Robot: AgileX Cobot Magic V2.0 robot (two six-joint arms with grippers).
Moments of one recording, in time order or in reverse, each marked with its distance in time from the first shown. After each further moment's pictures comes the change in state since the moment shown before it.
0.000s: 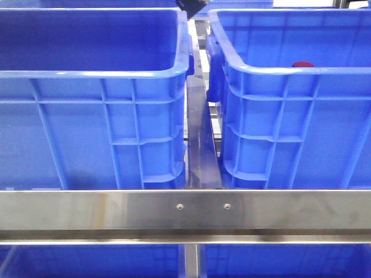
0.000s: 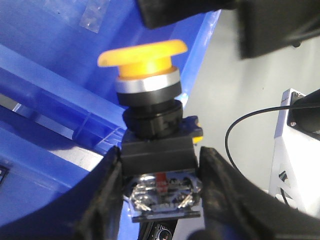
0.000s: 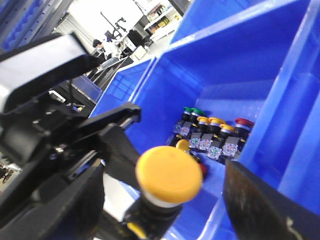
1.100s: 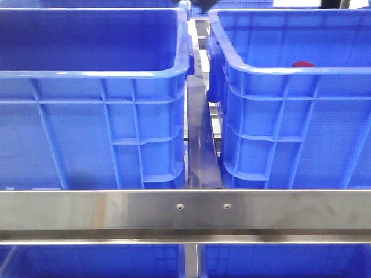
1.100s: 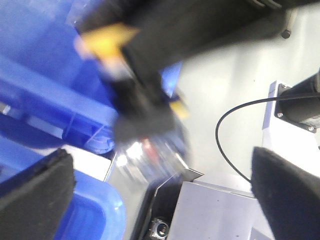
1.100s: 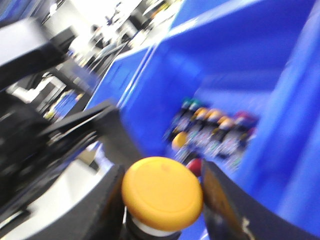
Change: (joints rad) left arm 0.000 0.000 -0.061 0.003 0.082 0.002; right arm 0.035 0.064 -0.077 -0.012 -0.044 0.007
